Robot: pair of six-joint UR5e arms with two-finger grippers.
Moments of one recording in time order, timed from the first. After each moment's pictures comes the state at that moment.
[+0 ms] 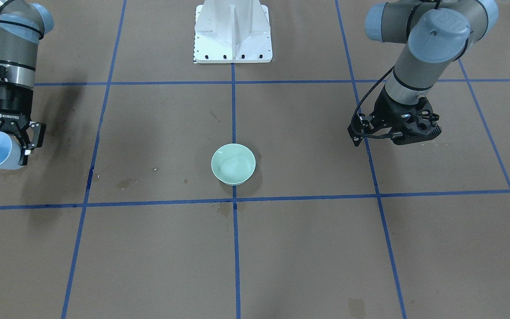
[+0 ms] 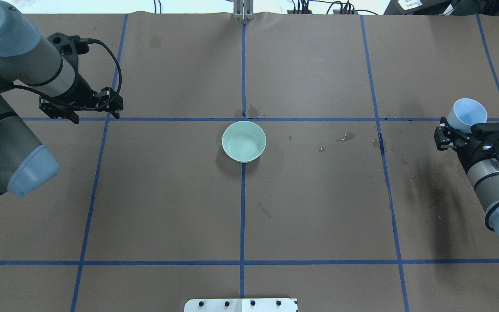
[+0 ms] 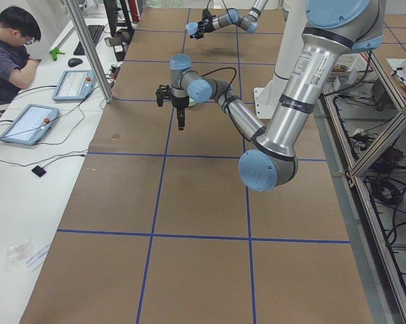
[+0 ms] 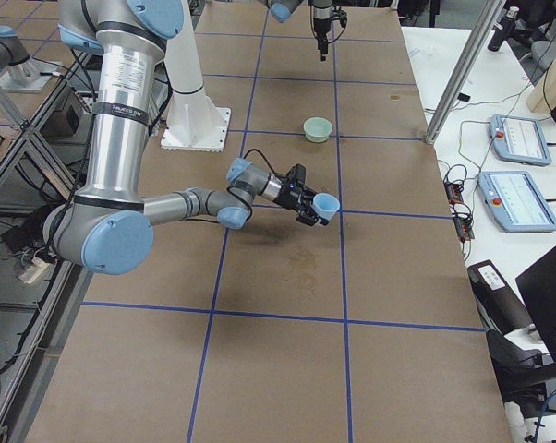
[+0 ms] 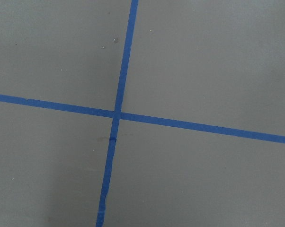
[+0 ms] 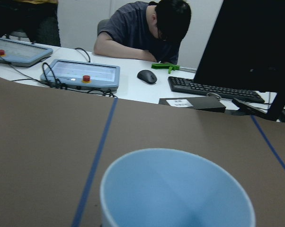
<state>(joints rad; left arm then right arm) -0.87 -1.98 -1.87 -1.50 -2.06 -1.05 0.51 -1.78 1.68 -0.56 0.77 1.12</state>
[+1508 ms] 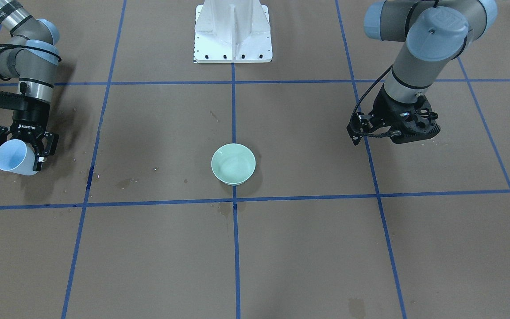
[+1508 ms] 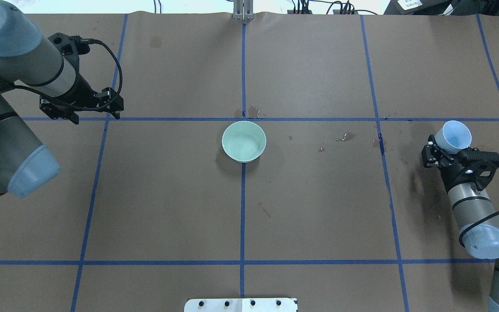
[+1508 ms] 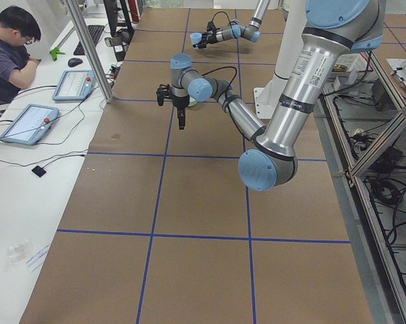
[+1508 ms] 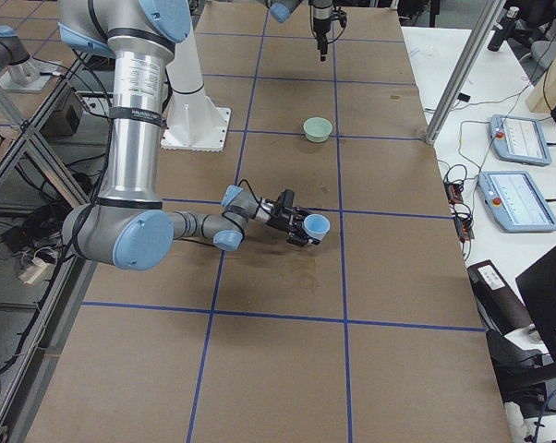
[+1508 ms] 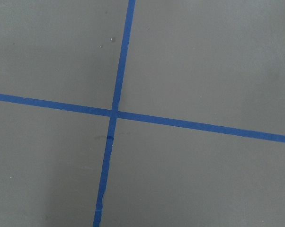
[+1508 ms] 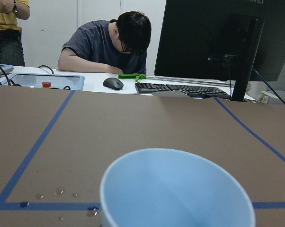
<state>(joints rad) -0.87 -1.98 -1.88 -1.48 -2.05 -1.05 0.37 -1.71 1.52 -0.51 0.63 1.30</state>
